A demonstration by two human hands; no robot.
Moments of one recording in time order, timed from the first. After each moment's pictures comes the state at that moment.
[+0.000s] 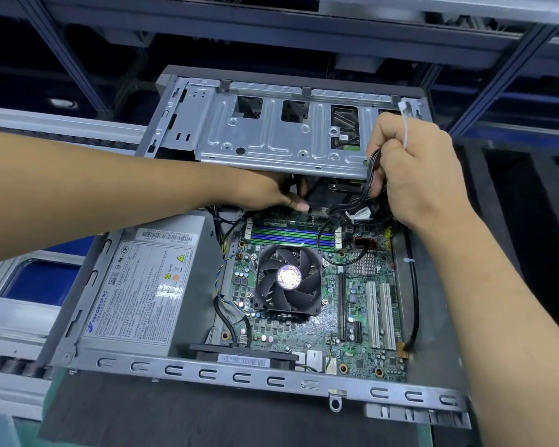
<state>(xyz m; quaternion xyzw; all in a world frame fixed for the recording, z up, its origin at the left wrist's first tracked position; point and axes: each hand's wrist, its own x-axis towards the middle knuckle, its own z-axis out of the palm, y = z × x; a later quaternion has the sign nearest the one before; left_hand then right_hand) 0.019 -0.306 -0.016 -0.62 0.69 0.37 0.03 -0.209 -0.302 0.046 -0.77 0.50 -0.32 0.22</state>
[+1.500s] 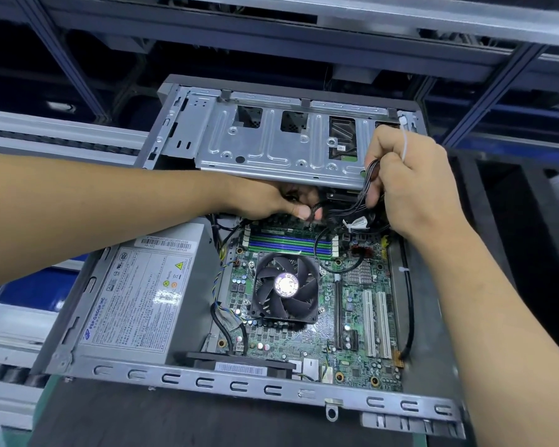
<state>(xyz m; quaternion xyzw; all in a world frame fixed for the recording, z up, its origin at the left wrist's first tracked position) 0.019 -0.298 -0.010 -0.53 0.73 0.43 -0.05 -0.209 -0.303 0.045 -0.78 0.49 -0.33 0.22</state>
